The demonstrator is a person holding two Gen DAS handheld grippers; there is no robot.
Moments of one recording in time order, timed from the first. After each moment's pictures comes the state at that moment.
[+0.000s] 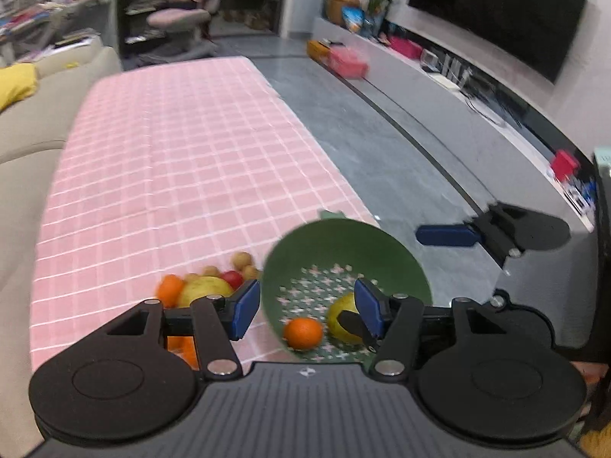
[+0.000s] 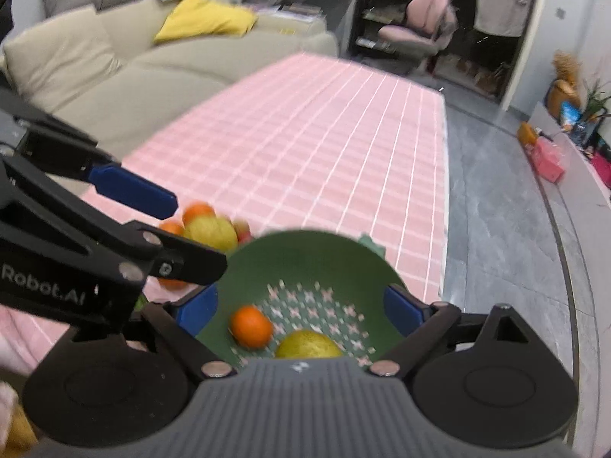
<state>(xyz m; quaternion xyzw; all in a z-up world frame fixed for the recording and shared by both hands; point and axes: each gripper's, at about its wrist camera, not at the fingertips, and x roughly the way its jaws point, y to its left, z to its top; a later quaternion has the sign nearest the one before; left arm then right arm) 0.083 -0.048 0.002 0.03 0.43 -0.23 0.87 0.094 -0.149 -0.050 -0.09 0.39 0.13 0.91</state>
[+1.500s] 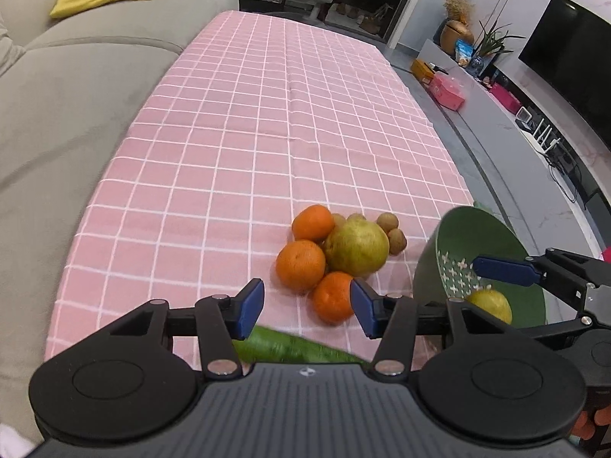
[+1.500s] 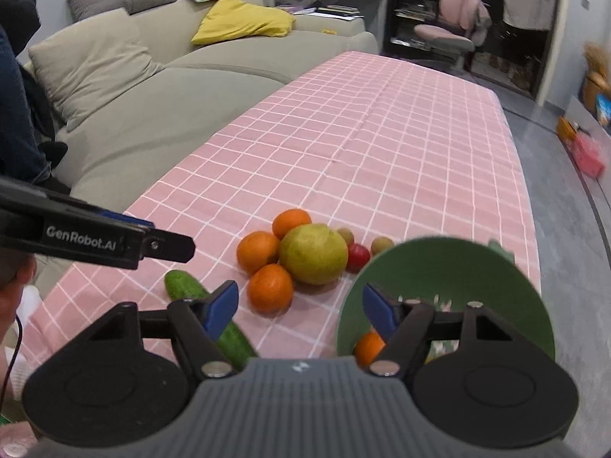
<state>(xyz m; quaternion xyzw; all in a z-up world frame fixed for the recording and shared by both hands) 0.102 0.089 -0.083 -0.10 0.46 -0.12 0.87 0.109 -0.066 -0.089 -0.07 0.41 0.20 0.89</state>
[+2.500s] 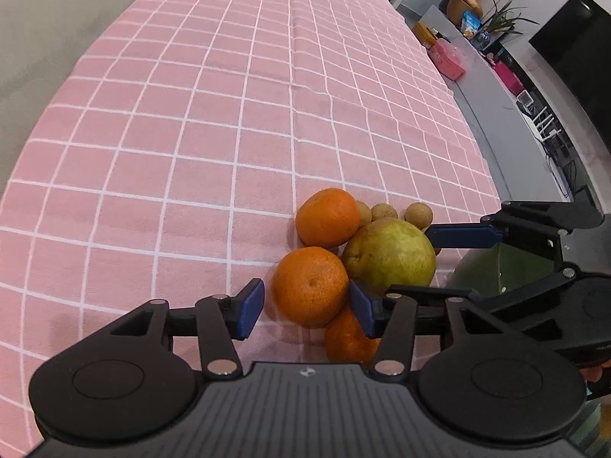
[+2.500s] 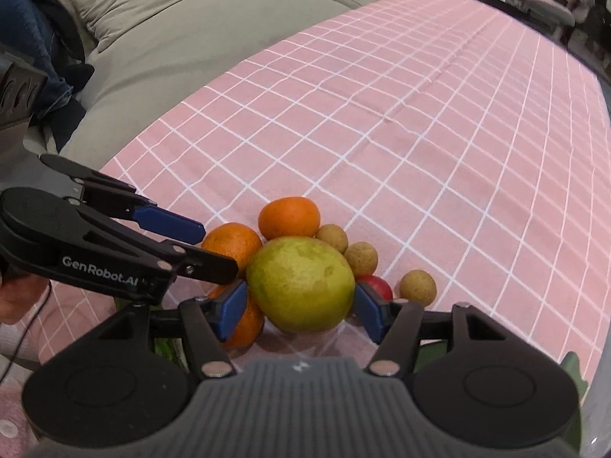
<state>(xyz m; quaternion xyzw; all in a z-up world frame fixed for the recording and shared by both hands) 0.176 0.090 -0.152 -0.15 0.53 -0.15 0.82 0.234 -0.054 -0.151 -0.12 0.50 0.31 0.80</state>
